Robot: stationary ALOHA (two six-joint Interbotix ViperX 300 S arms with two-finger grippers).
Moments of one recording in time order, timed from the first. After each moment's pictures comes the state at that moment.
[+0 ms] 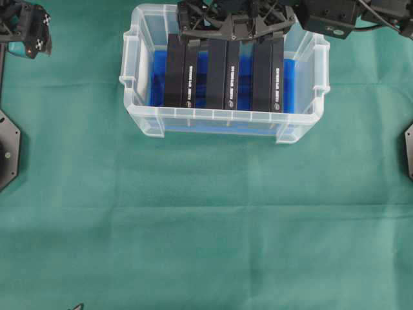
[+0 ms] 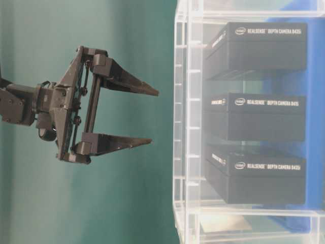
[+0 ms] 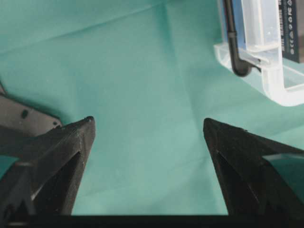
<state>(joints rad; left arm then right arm) 0.43 -0.56 0.37 0.08 1.45 -0.89 -0.27 0.23 -0.29 -0.10 1.35 1.33</state>
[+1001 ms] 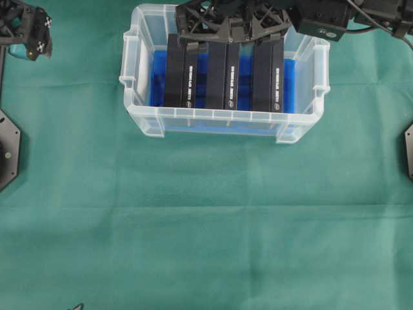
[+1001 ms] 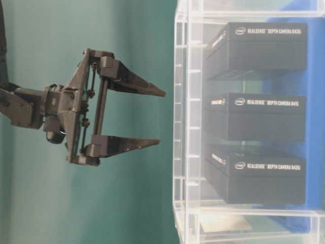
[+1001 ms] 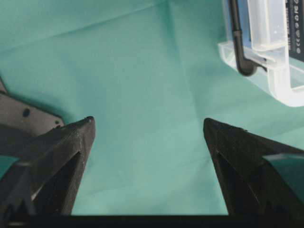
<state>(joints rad) 0.43 -0.56 0.39 0.08 1.44 -0.89 -0.27 0.26 -0.28 -0.10 1.34 1.33</state>
